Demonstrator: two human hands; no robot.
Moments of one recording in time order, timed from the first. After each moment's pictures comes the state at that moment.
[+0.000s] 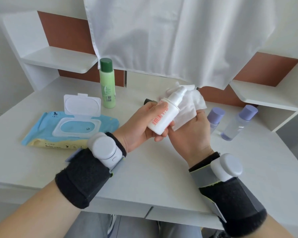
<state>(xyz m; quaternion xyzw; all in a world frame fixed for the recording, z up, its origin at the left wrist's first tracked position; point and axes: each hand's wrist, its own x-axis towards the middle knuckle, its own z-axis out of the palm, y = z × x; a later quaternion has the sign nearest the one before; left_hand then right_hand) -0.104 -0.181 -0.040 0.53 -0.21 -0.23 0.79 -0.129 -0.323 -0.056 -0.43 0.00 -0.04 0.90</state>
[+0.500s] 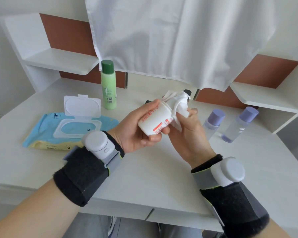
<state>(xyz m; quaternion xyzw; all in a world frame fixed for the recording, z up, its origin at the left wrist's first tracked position) -0.099 -0.163 -0.039 0.42 -0.17 -0.42 0.78 -0.130 -0.314 -0.046 -0.52 -0.15 0.01 0.84</state>
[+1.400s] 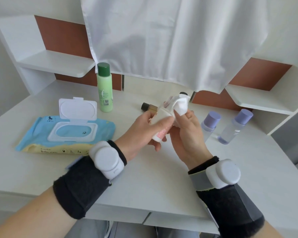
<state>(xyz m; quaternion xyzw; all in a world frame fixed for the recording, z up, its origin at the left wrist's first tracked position) -0.112 -0.186 -0.046 0.63 -0.17 -0.19 0.74 -0.131 -0.315 -0.046 -0.57 -0.09 -0.09 0.81</state>
